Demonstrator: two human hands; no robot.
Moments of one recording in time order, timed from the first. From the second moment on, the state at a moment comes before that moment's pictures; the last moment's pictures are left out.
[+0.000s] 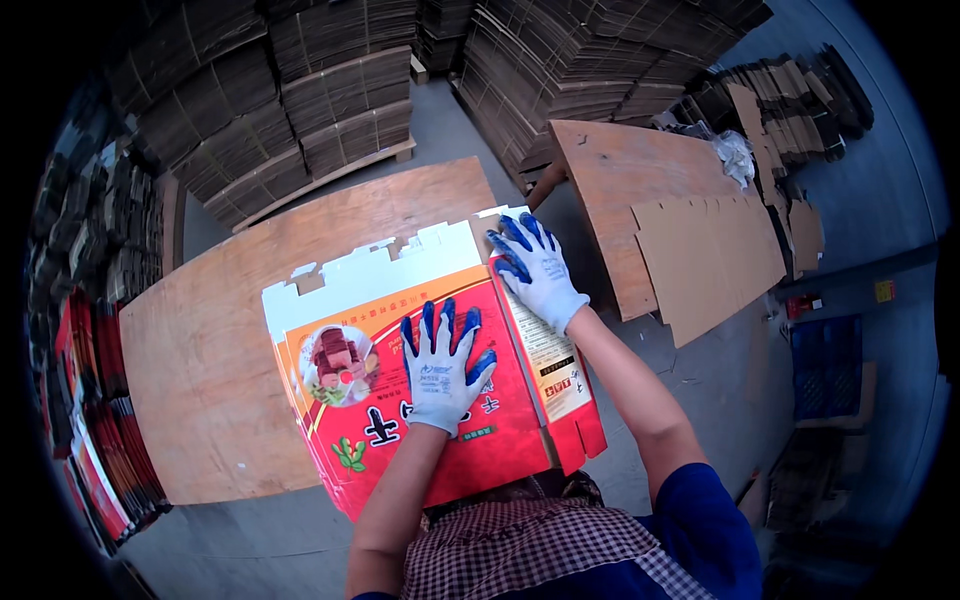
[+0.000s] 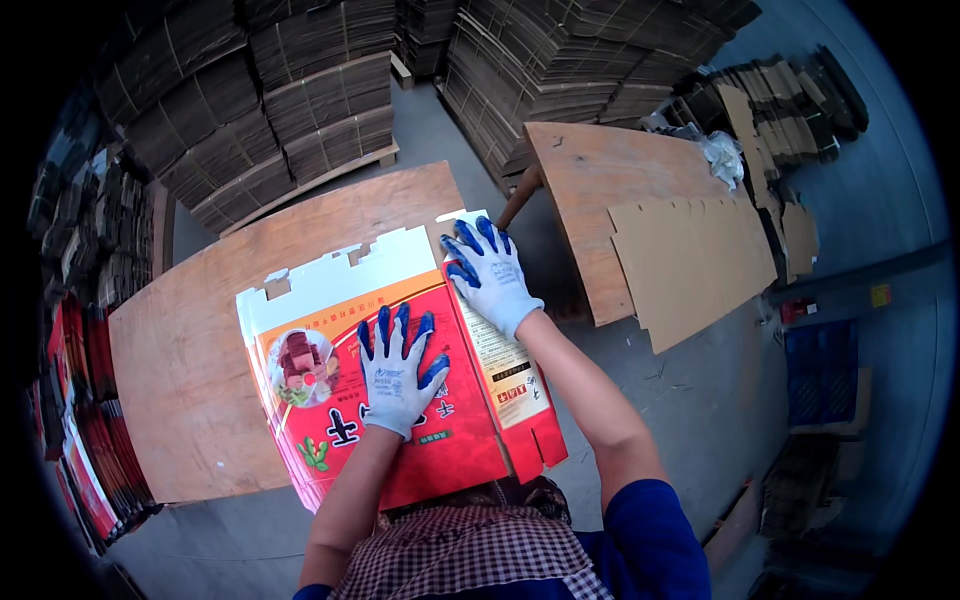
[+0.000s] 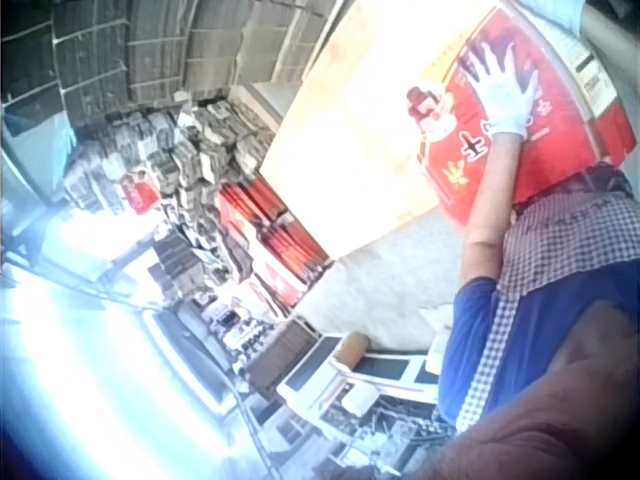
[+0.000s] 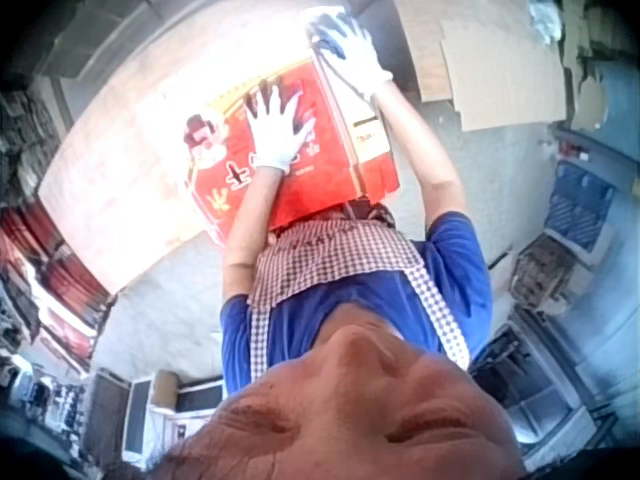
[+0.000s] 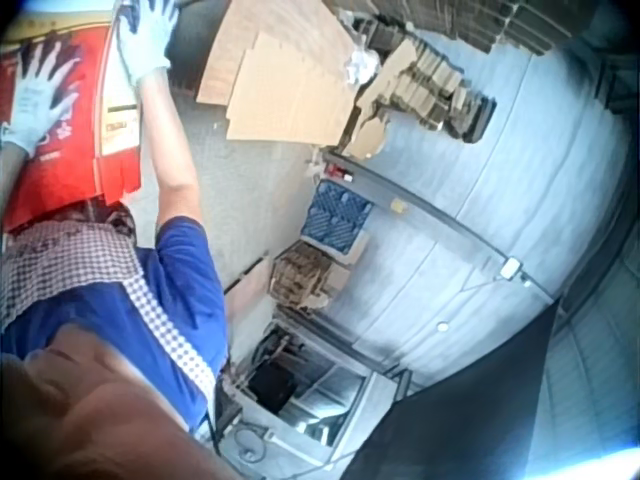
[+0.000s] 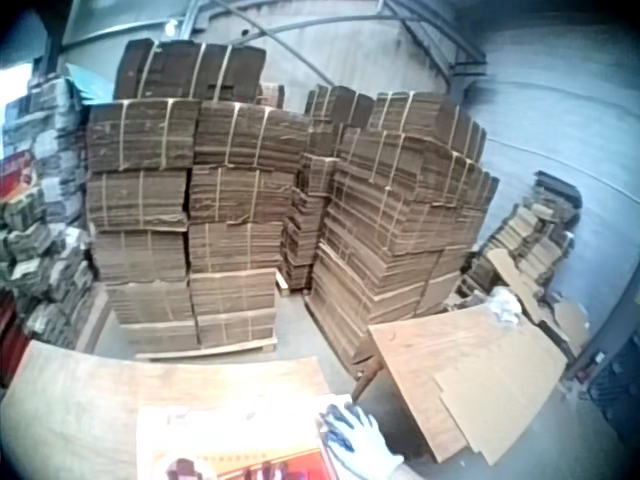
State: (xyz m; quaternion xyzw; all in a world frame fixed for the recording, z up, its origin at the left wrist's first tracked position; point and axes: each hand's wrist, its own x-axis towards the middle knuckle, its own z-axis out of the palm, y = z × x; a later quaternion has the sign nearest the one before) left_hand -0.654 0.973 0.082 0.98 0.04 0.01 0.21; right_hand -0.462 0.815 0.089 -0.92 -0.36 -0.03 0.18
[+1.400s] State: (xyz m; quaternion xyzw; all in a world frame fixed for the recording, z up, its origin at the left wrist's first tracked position) left_hand -0.770 1.119 0.040 0.73 0.58 0.08 0.37; right_hand -0.553 0.761 0.069 -0.90 -0.09 0.19 0.39
